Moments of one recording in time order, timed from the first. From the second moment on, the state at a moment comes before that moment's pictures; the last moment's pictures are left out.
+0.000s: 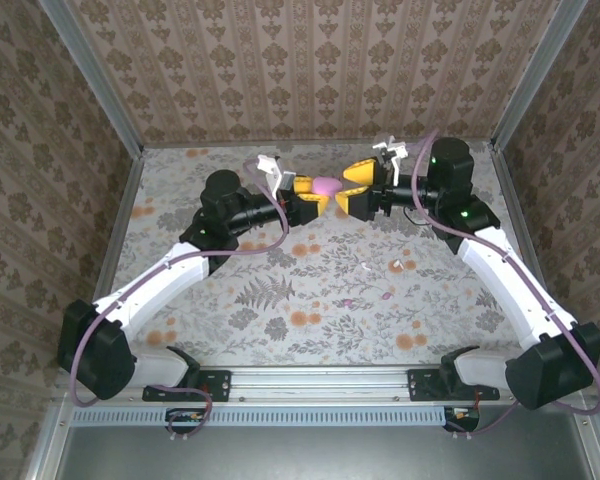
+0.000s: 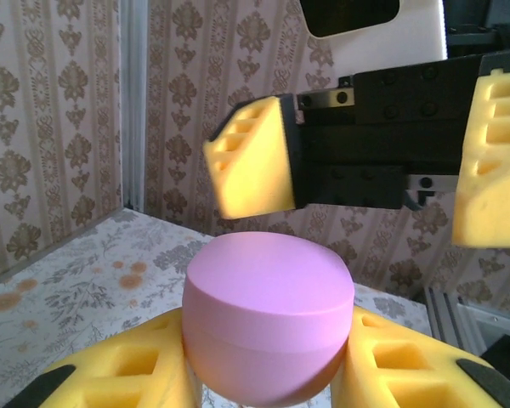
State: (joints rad) left arm -0.65 1.31 1.00 0.37 0.70 -0.19; right arm 0.28 1.25 1.19 -0.09 -0.95 0.19
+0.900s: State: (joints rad) left arm -0.69 1.31 0.99 0.42 0.67 -0.20; right arm 0.30 1.25 1.23 -0.21 -0.84 0.38
